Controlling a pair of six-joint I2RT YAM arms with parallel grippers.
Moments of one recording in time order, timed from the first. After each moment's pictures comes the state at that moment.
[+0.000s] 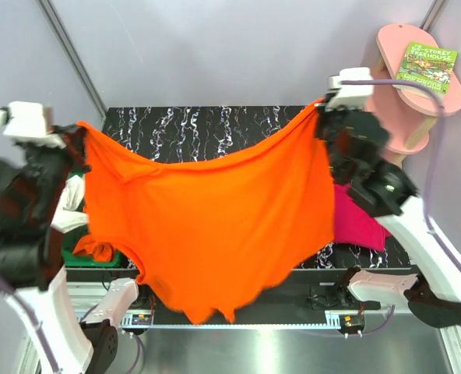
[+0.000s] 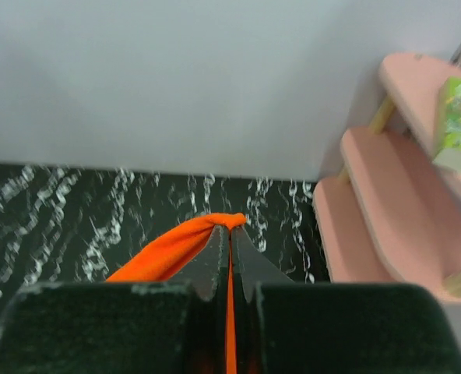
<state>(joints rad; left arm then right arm) 0.10 0.89 1.85 -0.84 0.19 0.03 0.75 1.15 1.62 -0.40 0.75 -0.10</state>
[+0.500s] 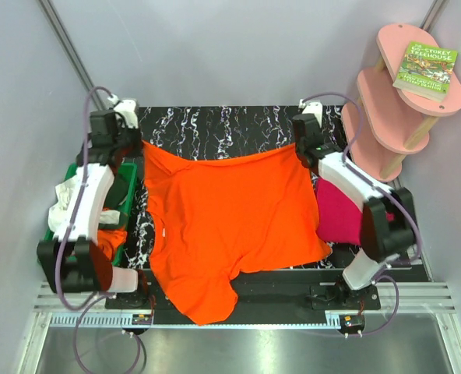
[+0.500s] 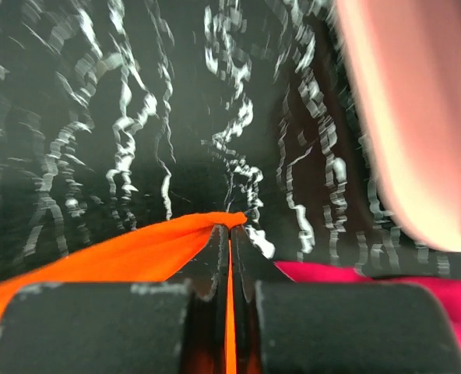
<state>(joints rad) 0.07 1.27 1.26 -0.53 0.19 0.07 0.38 1.58 1.25 -0.20 0.54 0.14</state>
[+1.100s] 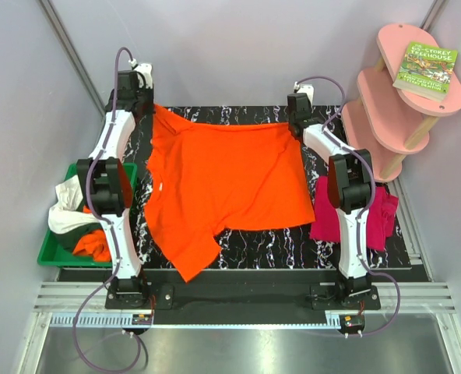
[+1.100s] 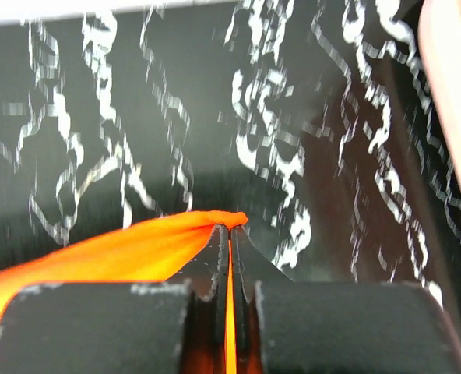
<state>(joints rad) 0.03 2.10 1.95 -0.41 0.09 0.10 0.26 2.24 1.80 -0.16 0.45 0.15</state>
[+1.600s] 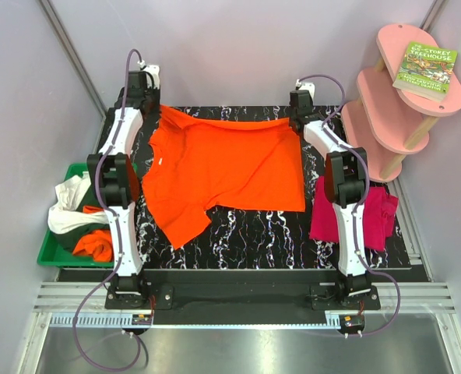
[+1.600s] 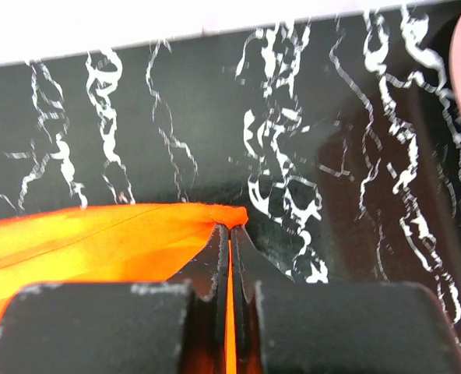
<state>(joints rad) 0.01 2.30 2.18 -0.47 0.05 0.11 0.22 2.39 2.02 -0.20 0.38 0.17</state>
